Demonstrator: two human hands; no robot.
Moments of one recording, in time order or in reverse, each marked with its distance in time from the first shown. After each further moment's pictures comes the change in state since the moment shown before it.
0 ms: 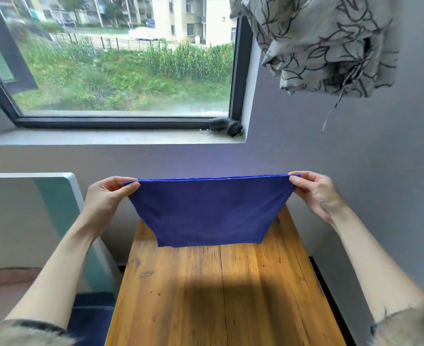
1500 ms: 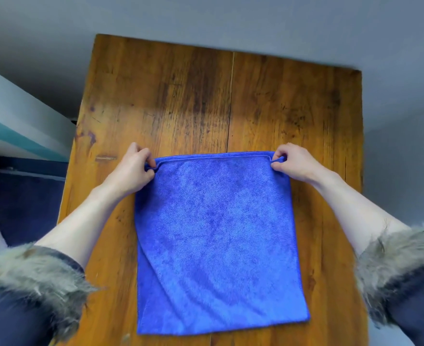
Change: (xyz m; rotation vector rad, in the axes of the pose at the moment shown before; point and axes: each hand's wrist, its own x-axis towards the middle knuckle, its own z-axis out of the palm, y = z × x) left_hand -0.025 -0.336 0.078 0.944 -0.454 -0.363; right_hand 0.065 0.327 -0.071 -1.358 -0.479 0.474
